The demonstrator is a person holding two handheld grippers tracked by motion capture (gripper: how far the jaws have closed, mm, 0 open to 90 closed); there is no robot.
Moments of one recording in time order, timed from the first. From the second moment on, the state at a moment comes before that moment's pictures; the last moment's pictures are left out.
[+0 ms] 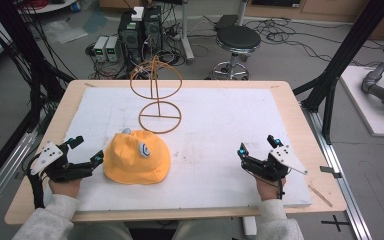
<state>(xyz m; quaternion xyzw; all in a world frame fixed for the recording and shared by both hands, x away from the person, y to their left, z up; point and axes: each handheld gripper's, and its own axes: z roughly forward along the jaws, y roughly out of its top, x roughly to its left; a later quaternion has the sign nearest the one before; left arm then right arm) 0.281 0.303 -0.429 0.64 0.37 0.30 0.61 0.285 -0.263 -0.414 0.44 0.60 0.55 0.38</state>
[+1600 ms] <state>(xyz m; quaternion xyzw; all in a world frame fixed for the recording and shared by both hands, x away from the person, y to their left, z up) 0.315 0.241 -0.421 0.69 0.32 0.27 0.59 0.287 -0.257 -0.416 0.43 0.61 0.53 0.40</state>
